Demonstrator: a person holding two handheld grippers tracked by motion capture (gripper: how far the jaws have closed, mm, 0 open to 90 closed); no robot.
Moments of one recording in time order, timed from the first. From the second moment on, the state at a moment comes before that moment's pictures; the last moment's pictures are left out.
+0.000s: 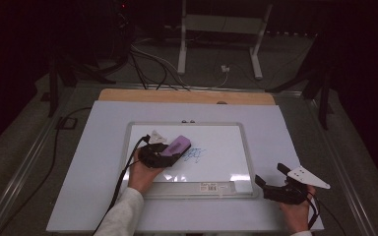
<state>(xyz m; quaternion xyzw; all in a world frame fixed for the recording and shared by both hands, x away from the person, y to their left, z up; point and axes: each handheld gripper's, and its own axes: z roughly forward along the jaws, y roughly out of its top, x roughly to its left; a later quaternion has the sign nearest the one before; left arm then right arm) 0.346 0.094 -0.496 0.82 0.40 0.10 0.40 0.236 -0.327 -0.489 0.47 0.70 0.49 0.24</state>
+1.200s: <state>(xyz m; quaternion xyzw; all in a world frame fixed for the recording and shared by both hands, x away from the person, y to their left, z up) 0.349 0.072 -0.506 0.83 0.40 0.11 0.37 0.235 -0.329 -0.489 0.47 0.70 0.49 0.24</state>
